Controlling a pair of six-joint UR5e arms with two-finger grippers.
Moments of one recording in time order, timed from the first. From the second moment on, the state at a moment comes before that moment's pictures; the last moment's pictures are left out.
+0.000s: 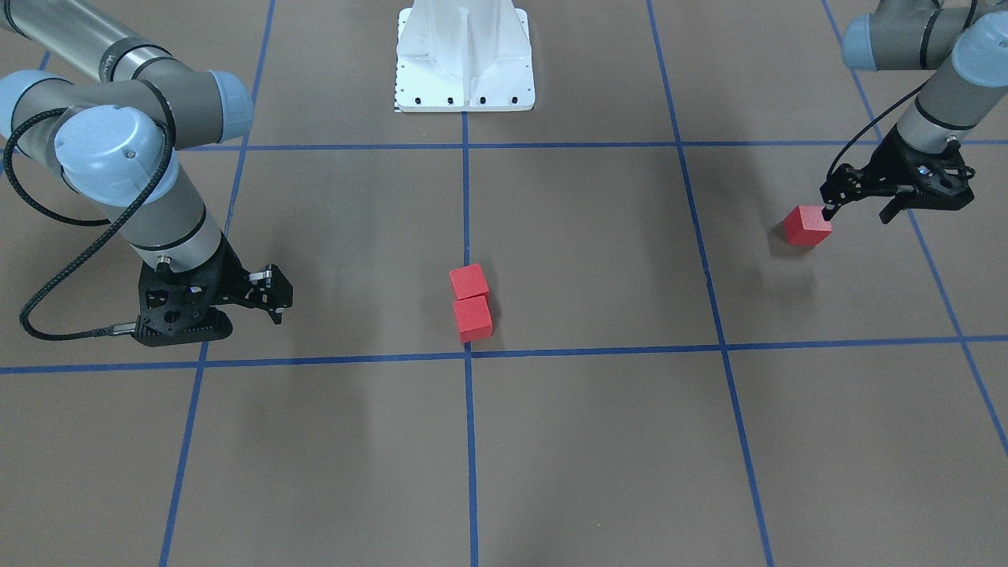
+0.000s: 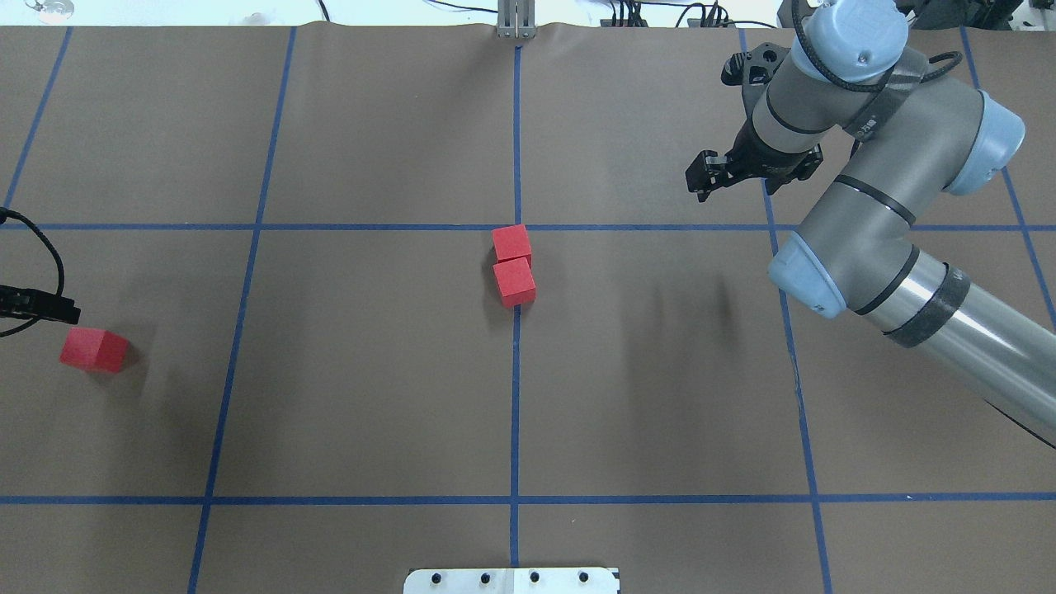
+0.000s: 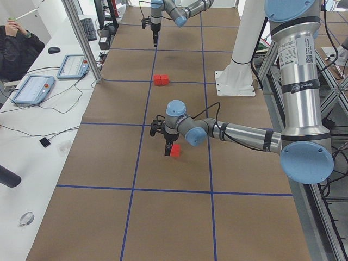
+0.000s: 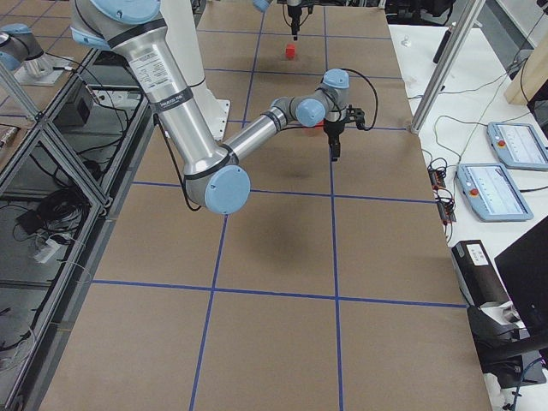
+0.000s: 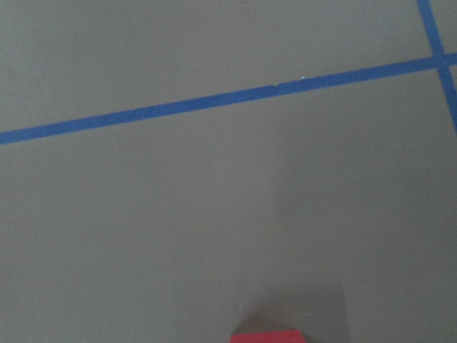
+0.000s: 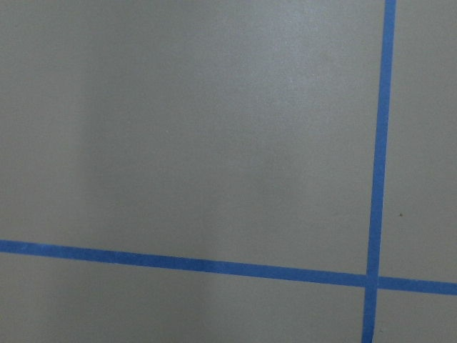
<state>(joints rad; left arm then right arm) -0.96 -1.39 -1.83 -2.12 -2.07 -0.76 0.87 -1.05 1.64 -1.54 2.02 0.80</state>
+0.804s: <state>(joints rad) -0.87 -1.40 -1.82 -2.17 -2.06 -0.84 0.87 -1.07 1.65 -1.54 2.02 0.80</state>
